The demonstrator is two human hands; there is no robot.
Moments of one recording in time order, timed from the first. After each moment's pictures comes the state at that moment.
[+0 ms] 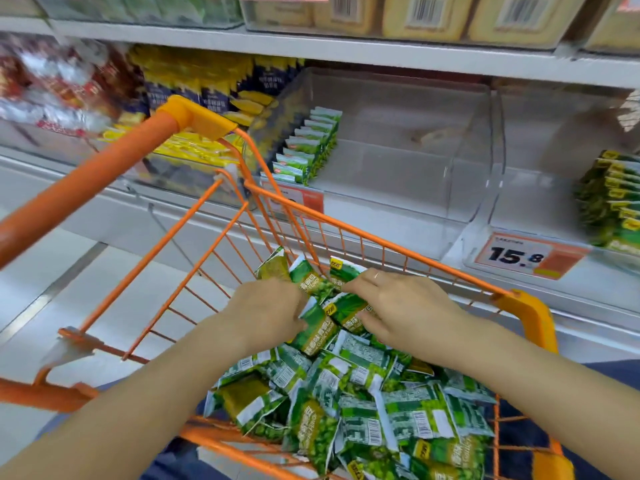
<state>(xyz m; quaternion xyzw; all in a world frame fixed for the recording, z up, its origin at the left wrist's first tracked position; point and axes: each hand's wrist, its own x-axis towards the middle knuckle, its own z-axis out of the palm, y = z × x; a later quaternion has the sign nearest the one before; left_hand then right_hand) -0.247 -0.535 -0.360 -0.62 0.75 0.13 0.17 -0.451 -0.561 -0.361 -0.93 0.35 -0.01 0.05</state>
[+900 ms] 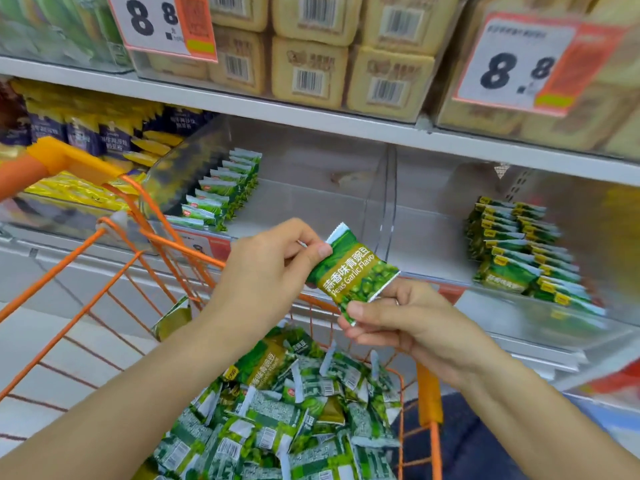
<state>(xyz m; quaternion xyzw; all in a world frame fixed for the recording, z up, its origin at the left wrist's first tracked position) -0.347 -0.583 -0.302 -0.53 0.69 0.21 -0.45 -0.533 -0.567 -0.295 -0.46 0.47 -0.31 0.69</state>
